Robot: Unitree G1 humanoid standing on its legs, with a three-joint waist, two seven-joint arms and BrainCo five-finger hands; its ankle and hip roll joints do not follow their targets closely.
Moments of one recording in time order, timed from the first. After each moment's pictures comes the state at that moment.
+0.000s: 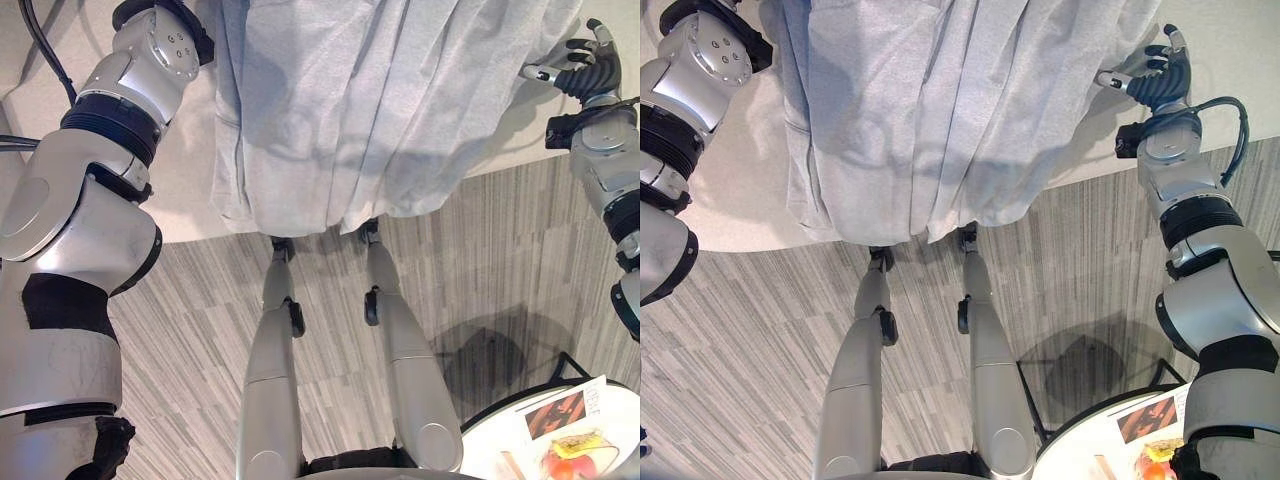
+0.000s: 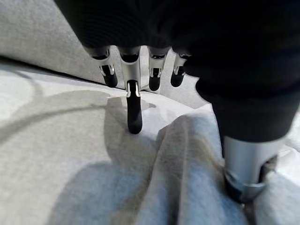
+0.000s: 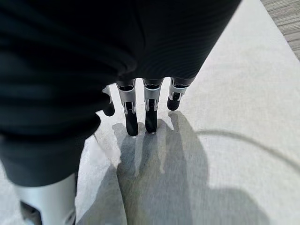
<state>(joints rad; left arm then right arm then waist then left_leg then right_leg) -1.66 0.71 -0.98 1.14 -0.11 -0.08 0.39 -1.30 -0.78 0.74 1.05 0.65 -0.12 -0.33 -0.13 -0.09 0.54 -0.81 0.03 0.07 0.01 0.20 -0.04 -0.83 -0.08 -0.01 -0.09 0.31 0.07</state>
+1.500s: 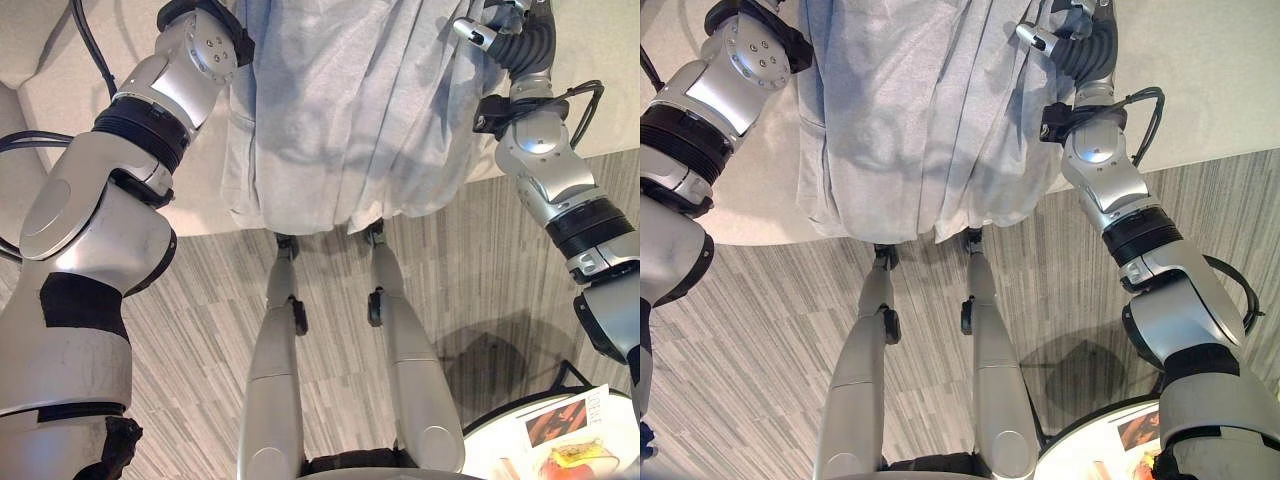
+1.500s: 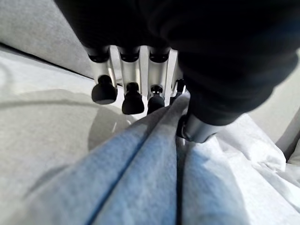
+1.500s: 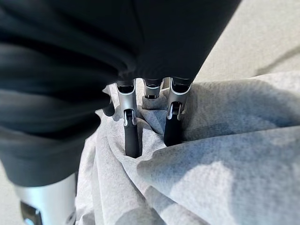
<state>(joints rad) -1.64 0.68 -0.97 1.02 -0.14 -0.08 0.43 -1.17 -0.67 0.57 0.60 0.57 -0.25 -0.48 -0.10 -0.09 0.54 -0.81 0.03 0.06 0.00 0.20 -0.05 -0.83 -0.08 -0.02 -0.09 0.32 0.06</state>
